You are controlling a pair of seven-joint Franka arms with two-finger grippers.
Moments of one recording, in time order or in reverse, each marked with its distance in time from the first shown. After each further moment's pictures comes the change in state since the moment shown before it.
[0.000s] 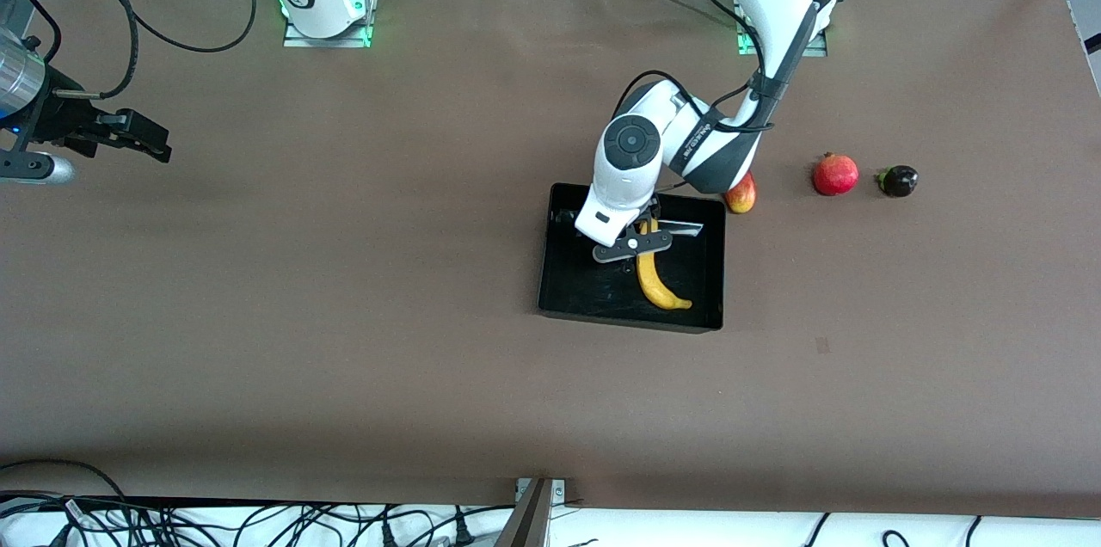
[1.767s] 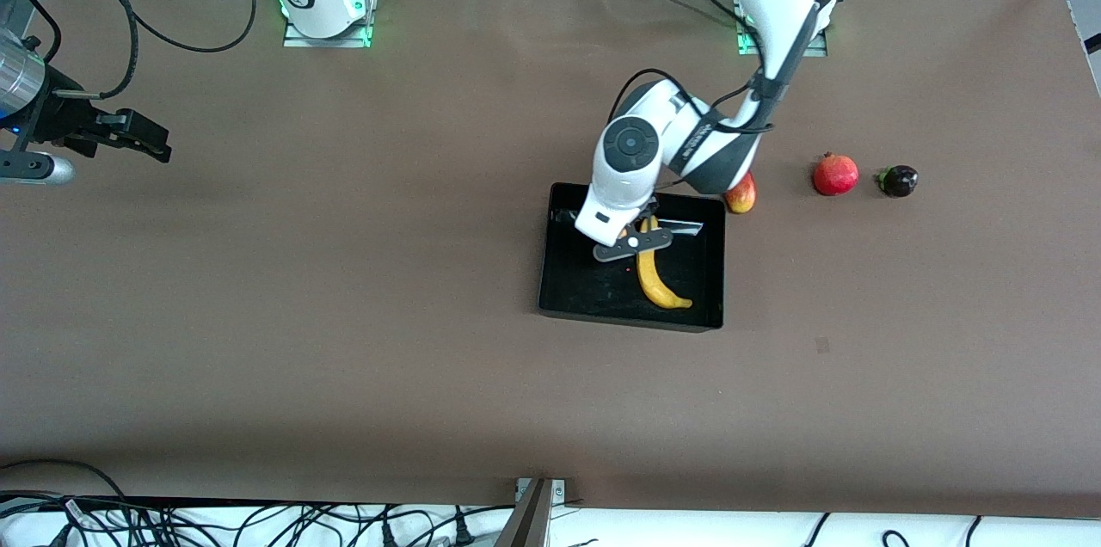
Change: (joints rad) left arm 0.067 -0.045 -0.016 0.051 -0.018 -0.101 -0.007; right arm 0.000 0.000 0.000 0.000 0.000 0.000 0.000
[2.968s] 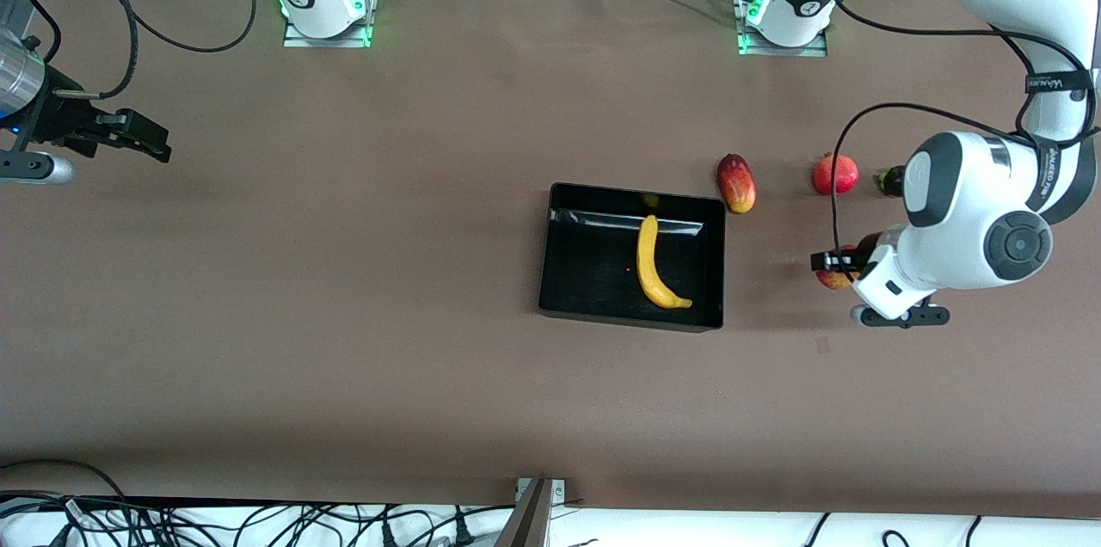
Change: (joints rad) left arm 0.494 -0.062 0.093 0.023 -0.061 -0.231 0.851; right arm 0.000 0.000 0.000 0.000 0.000 0.000 0.000
